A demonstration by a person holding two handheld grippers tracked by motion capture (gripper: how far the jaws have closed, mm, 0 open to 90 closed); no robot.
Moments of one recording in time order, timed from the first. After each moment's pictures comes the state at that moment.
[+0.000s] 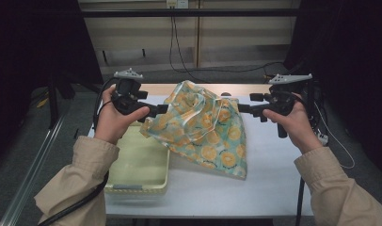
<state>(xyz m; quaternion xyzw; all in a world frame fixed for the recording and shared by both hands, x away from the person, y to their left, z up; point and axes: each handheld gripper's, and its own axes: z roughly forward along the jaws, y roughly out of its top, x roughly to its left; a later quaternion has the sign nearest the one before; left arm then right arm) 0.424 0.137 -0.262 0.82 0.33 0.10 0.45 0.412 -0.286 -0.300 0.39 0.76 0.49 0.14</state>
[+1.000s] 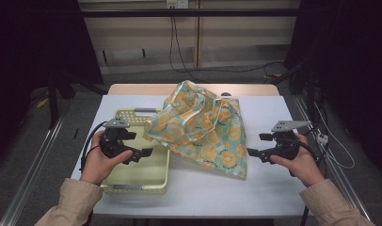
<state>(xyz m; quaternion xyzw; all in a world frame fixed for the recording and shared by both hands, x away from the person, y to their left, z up) 0.377 0.190 -0.355 0.84 0.33 0.06 0.42 0.341 -0.309 -0.388 0.39 0.81 0.41 0.13</state>
